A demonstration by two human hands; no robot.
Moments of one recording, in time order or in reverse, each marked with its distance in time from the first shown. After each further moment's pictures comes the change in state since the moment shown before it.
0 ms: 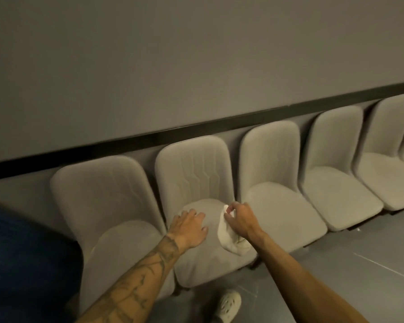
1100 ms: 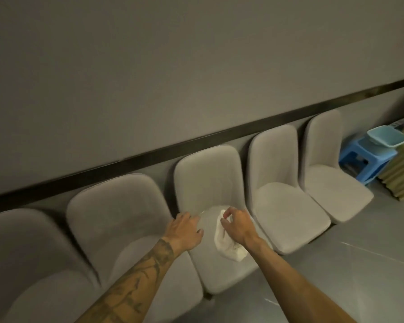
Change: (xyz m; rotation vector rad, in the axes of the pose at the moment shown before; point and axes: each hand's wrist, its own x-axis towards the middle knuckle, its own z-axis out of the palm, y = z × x) left_hand 0.361 0.669 -0.103 0.009 0.021 0.106; right_hand 0.249 0.473 -0.537 0.026 0.088 0.086
